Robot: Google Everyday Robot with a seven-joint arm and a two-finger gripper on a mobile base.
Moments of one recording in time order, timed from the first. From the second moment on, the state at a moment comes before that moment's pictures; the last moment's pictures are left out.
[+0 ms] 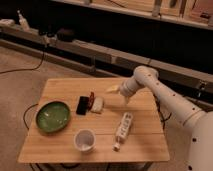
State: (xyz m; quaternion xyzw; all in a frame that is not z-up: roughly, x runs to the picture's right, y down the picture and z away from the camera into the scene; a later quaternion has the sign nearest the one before) arm 0.083 0.063 0.880 -0.07 -0.38 -0.47 0.80
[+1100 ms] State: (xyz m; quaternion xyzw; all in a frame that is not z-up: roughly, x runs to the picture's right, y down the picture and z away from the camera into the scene) arm 0.086 0.059 0.885 -0.08 -0.37 -0.48 0.79
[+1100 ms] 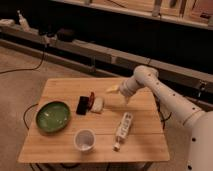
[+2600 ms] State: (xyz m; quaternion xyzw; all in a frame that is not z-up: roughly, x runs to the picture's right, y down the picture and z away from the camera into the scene) arm -0.046 -0.001 0.968 -0.20 -0.29 -0.66 0.66
